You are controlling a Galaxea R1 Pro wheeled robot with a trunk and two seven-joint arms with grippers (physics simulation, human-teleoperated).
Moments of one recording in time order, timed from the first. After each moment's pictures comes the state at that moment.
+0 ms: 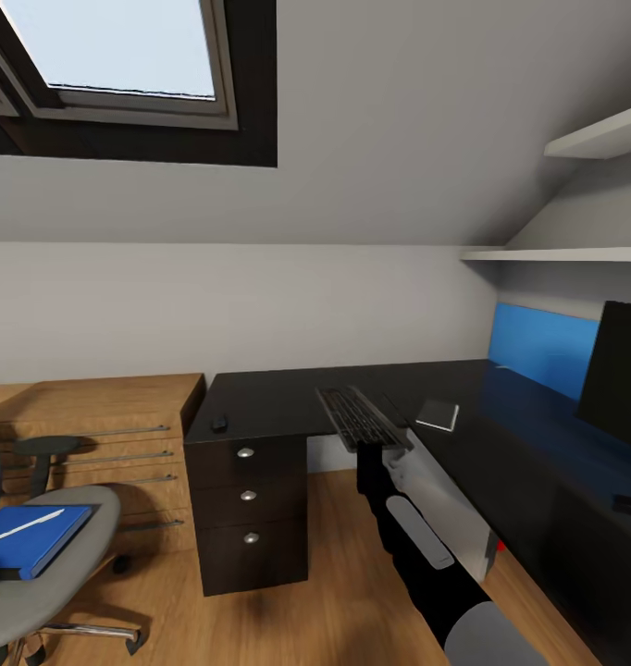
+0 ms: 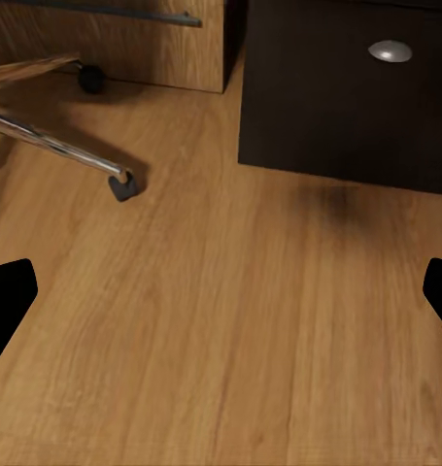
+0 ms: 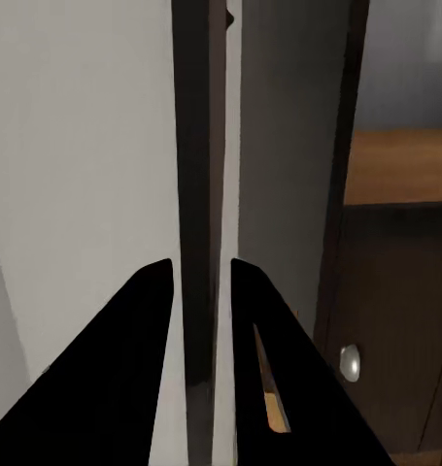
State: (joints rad) left arm -0.08 0.10 -0.45 -0.59 0.58 -0.33 0.39; right arm -0.55 0.09 0.37 -0.93 -1.72 -0.24 -0.10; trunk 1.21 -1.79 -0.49
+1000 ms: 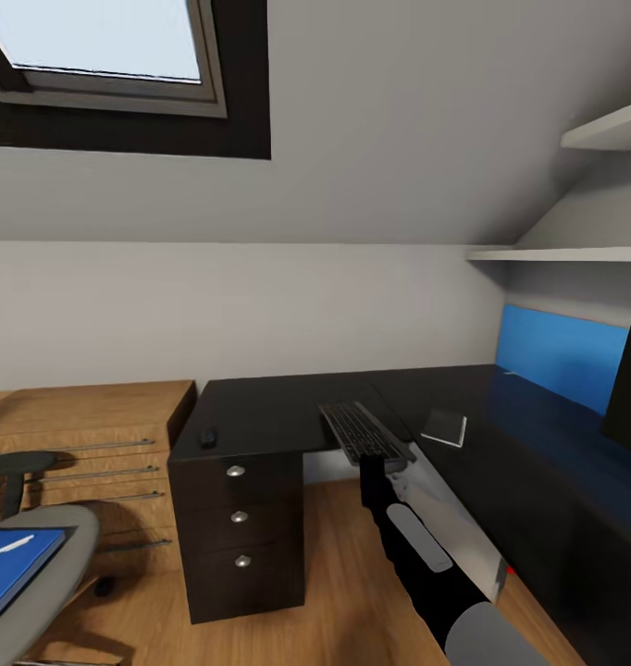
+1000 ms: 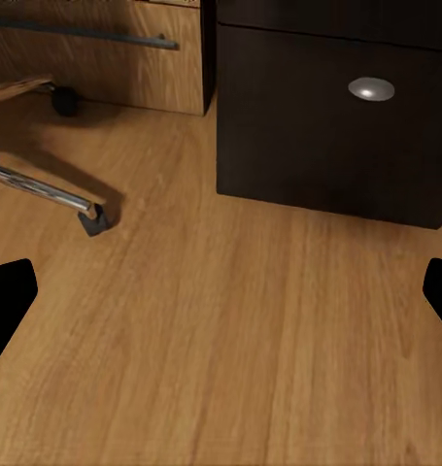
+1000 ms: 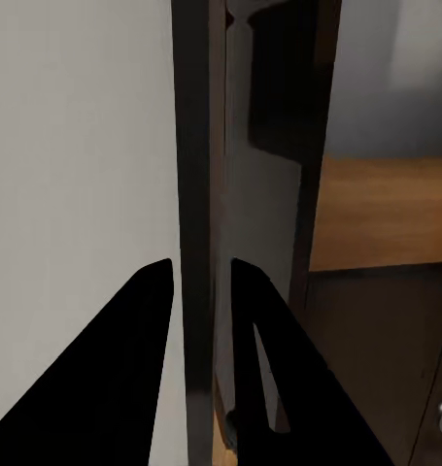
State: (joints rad) left arm -0.08 0.10 -0.45 -0.59 0.59 -0.33 0.39; right arm -0.56 0.09 0.37 -0.84 -1.72 -0.24 -0.10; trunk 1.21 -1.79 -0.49
